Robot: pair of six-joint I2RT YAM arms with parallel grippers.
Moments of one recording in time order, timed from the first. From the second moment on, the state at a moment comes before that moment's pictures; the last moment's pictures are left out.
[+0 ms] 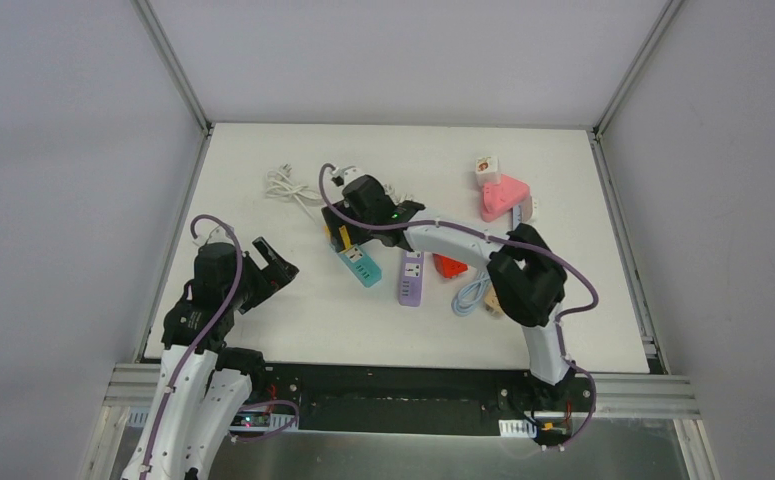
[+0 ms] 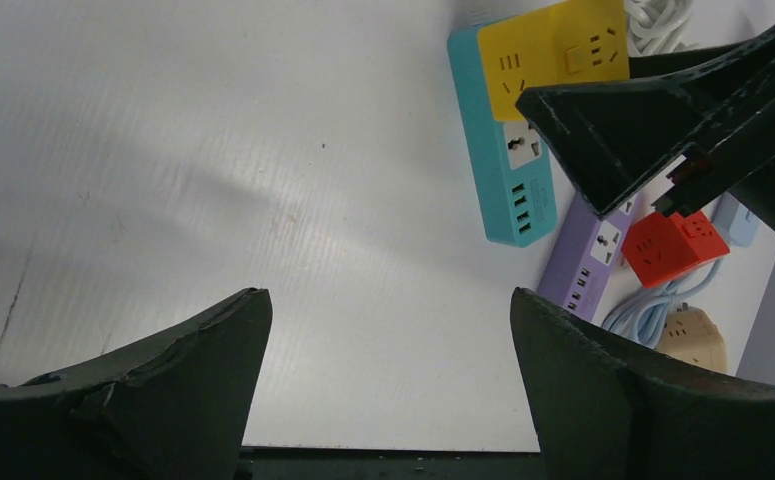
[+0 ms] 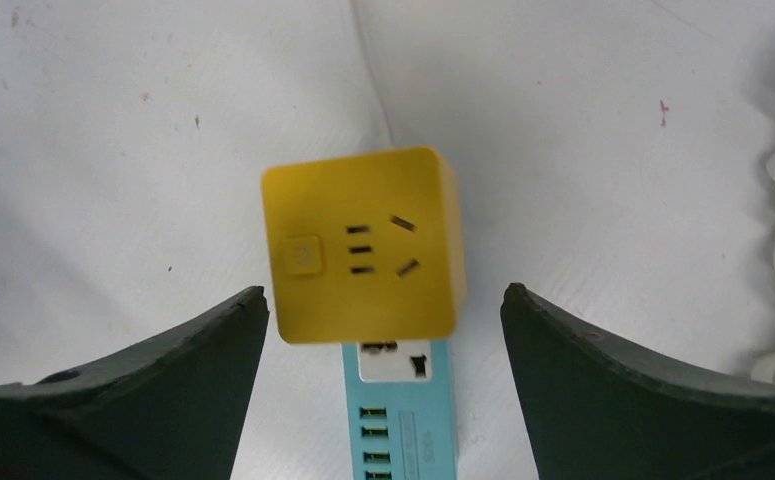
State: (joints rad) left arm -0.11 0.52 0.63 -0.80 0.05 -0.71; right arm 0.95 2.06 1.60 -0.29 0.10 0.29
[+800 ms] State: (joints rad) left arm -0.11 0.71 0.45 -0.55 0.22 -0.82; right arm 1.00 2.23 1.85 -0.44 0.29 0.43
